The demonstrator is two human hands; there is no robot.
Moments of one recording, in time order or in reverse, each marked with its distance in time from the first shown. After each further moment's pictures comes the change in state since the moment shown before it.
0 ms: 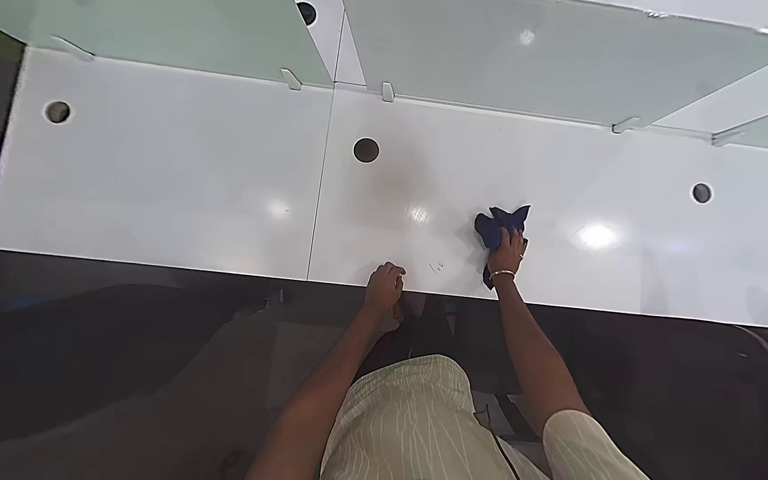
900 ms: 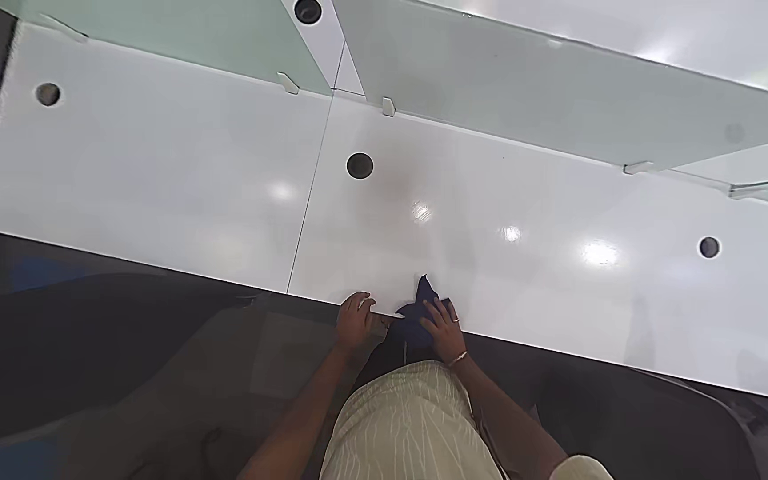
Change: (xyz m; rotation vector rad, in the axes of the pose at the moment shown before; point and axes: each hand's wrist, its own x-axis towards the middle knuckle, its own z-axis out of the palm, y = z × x) left_hand -0.029 -0.022 0.031 0.046 0.245 -0.037; right_hand -0.122 -0.001 0.031 0.119 -0.294 -0.876
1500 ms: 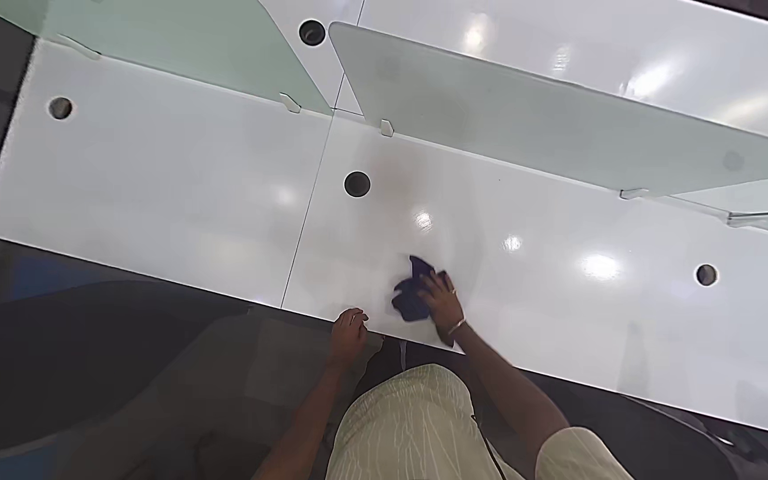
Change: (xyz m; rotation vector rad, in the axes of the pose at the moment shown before) left_hand 0.009 0.015 -0.003 -0.009 0.046 -0.125; right_hand 0.118 0.061 -0.055 0.076 -0.093 0.001
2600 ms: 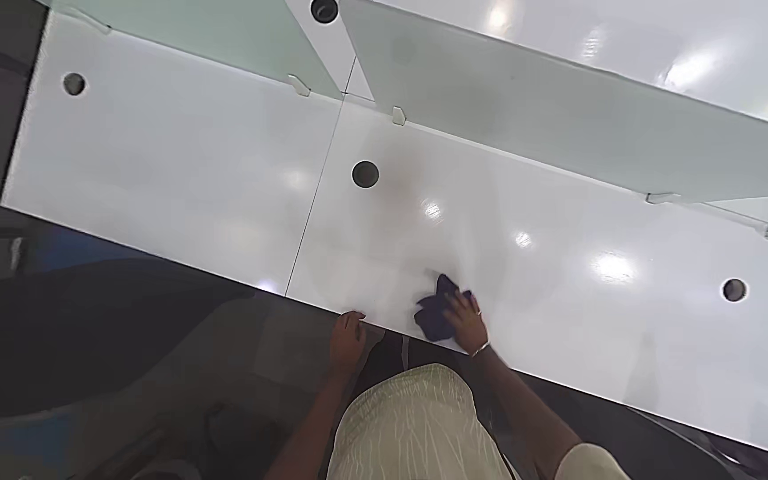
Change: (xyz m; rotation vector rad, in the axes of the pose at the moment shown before) left_hand -0.027 0.010 0.005 -0.043 0.060 -0.212; right_hand -0.077 0.031 0.007 -0.047 0.059 -0.034
